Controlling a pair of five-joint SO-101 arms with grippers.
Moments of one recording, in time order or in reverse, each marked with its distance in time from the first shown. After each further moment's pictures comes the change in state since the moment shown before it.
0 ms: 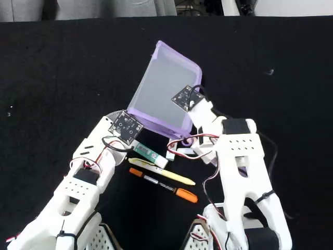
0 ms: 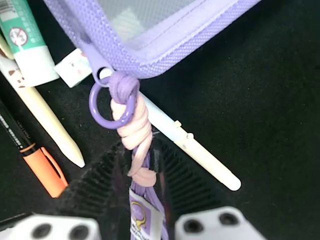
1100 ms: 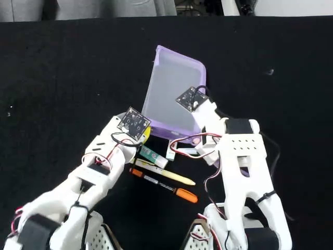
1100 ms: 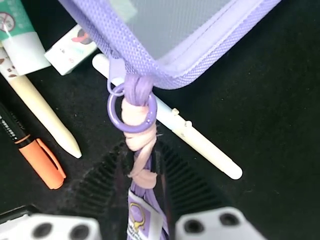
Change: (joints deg) left arm 4.7 23.2 -4.4 -18.7 5.6; right arm 1.6 0.0 0.2 0.9 0.1
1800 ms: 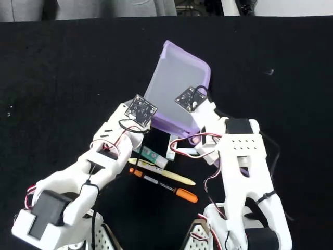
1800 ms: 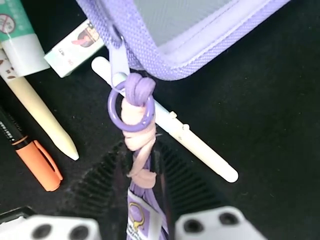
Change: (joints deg) left arm 0.3 13.5 -11.6 -3.9 0.2; right arm -0.1 0.0 0.0 -0.3 1.3
